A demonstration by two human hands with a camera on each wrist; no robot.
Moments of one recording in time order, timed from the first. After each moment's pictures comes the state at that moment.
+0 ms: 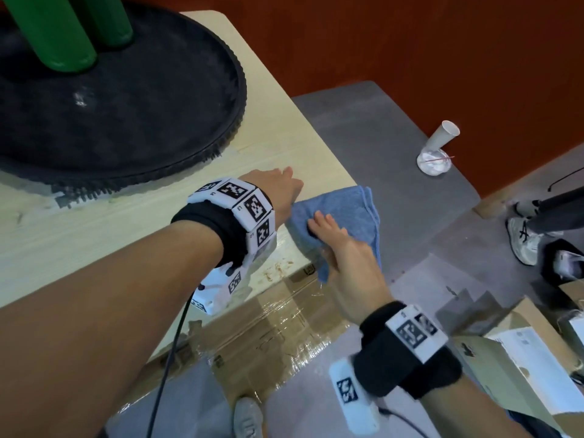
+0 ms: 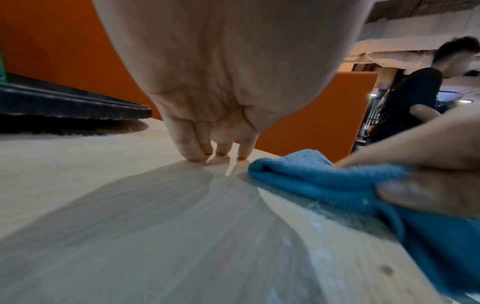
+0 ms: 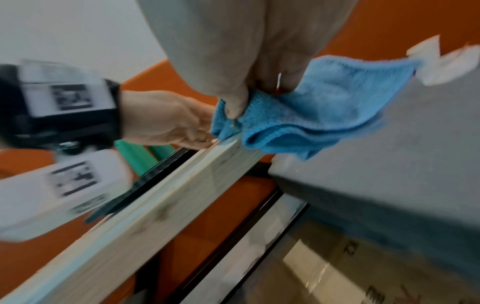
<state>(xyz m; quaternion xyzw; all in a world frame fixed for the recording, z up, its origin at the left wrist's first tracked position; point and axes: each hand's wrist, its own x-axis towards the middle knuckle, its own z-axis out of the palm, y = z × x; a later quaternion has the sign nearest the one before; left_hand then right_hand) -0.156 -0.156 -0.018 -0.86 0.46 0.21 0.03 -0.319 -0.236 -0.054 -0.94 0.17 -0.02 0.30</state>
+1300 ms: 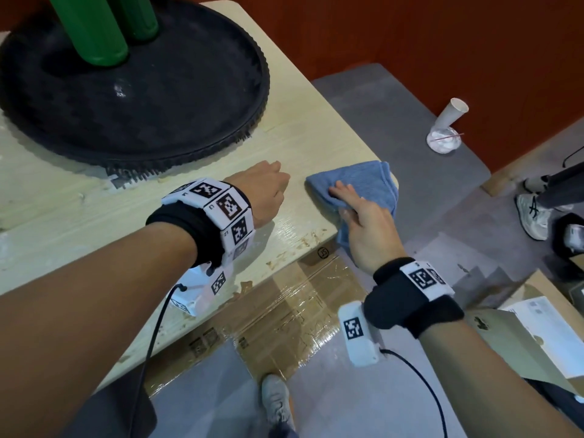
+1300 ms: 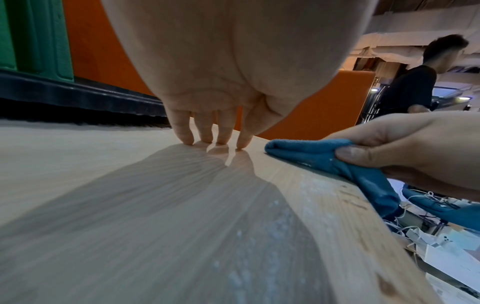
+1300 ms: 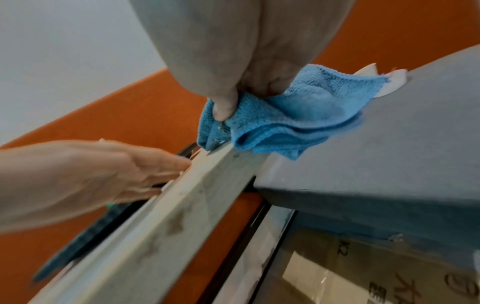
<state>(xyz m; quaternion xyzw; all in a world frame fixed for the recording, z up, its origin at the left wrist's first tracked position) -0.156 -0.077 -0.024 -0.87 0.43 0.25 -0.05 -0.310 -0.210 -0.051 -0.90 0.24 -0.05 0.36</state>
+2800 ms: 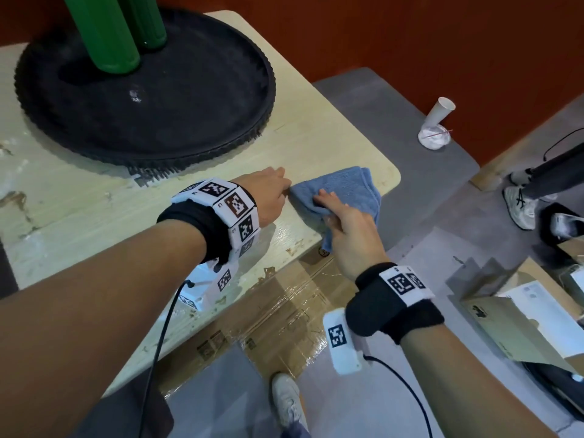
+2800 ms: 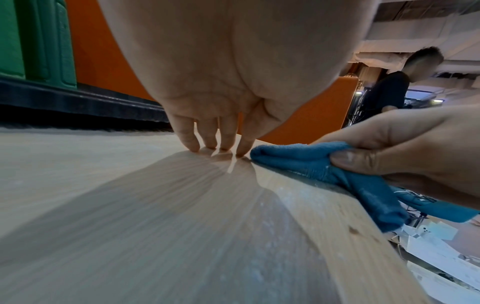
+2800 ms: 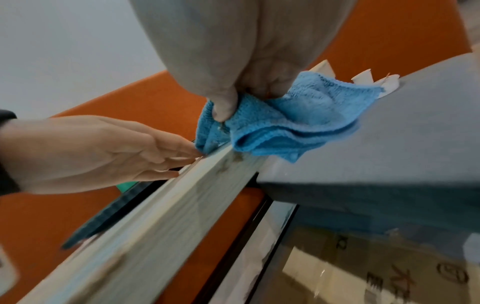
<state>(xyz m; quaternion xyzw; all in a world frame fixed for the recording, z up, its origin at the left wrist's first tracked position) -0.161 -0.051 -0.020 -0.85 0.46 0.25 -0.02 -0.312 -0.148 -0.051 -0.90 0.26 -0.06 0.36</state>
